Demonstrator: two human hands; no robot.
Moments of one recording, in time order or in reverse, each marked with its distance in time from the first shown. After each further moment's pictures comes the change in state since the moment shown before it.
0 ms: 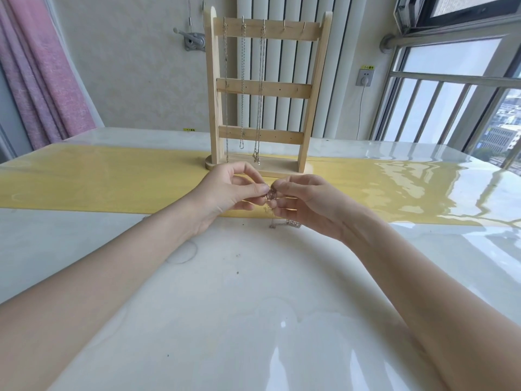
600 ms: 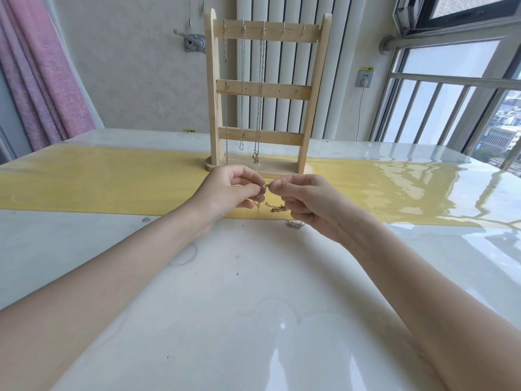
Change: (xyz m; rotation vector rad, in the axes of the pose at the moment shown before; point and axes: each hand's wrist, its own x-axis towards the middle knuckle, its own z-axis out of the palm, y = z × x) left_hand 0.003 -0.004 0.003 0.077 0.096 0.046; right_hand -0.003 -0.002 0.004 -0.230 0.139 -0.038
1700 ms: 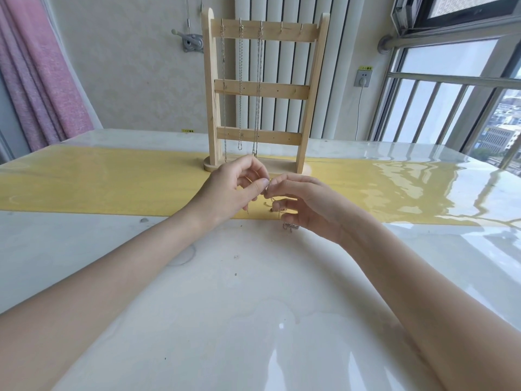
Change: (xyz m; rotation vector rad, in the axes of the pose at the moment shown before) left_hand 0.000 0.000 0.000 0.247 -0.055 0.324; right_hand -0.003 -0.002 -0.001 0.057 -0.115 0.035
